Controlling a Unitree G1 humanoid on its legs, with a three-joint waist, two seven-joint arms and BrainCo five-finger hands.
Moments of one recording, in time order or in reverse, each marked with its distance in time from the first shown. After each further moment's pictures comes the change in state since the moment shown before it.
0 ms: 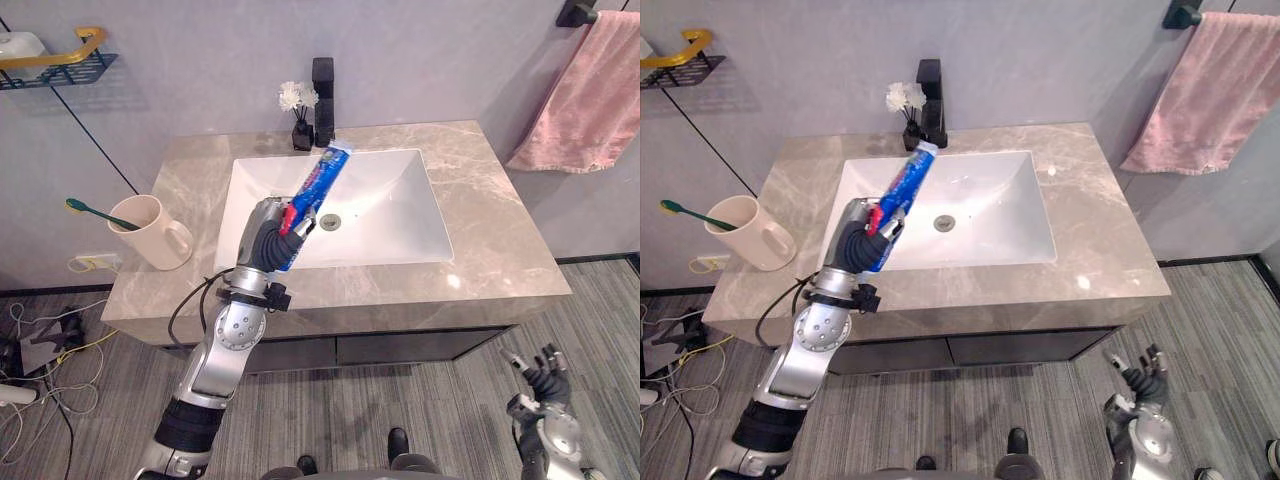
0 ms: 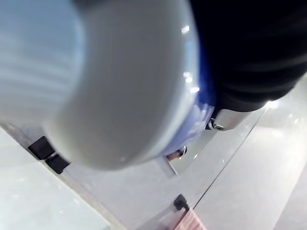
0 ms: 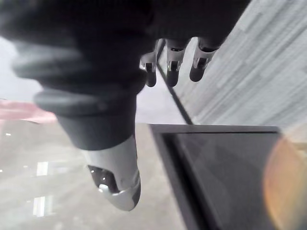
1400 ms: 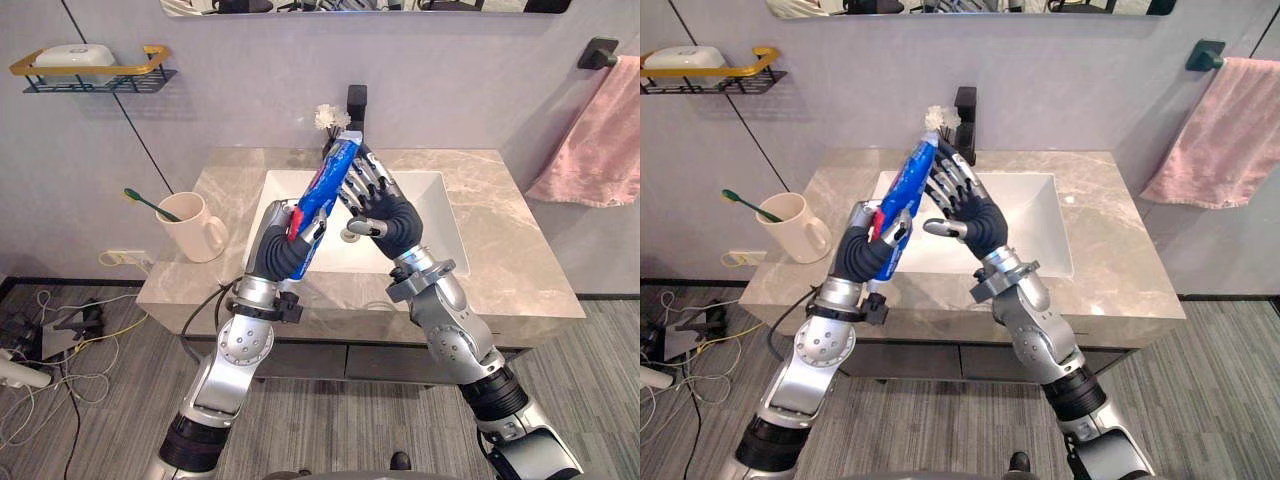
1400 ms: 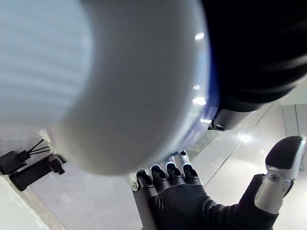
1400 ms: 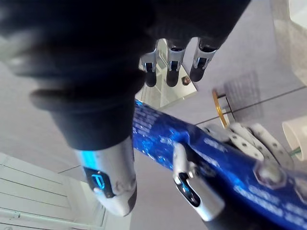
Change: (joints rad) left arm -0.028 -0.007 -0.128 -0.028 -0.097 0.004 0.002; right arm -0.575 -0.080 0.942 -0.201 0.553 0.032 0.248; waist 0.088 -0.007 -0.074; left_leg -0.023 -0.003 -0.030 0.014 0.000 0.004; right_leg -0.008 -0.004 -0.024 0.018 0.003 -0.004
